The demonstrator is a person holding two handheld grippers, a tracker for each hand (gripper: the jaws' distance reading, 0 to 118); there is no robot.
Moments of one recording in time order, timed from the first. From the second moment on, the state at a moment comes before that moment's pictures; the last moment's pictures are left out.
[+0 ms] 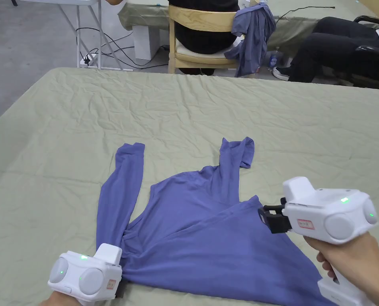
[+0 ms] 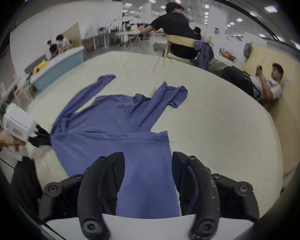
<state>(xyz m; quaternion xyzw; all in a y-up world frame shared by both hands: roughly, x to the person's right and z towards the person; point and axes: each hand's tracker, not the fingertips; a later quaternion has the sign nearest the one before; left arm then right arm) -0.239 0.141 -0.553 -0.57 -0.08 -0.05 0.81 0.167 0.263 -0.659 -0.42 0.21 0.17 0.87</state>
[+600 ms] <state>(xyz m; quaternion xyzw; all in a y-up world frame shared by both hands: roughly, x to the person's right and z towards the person) -0.238 0.138 -0.563 -0.59 -0.07 -0.03 0.80 0.156 0.154 -0.765 -0.50 0.25 0.21 0.80</state>
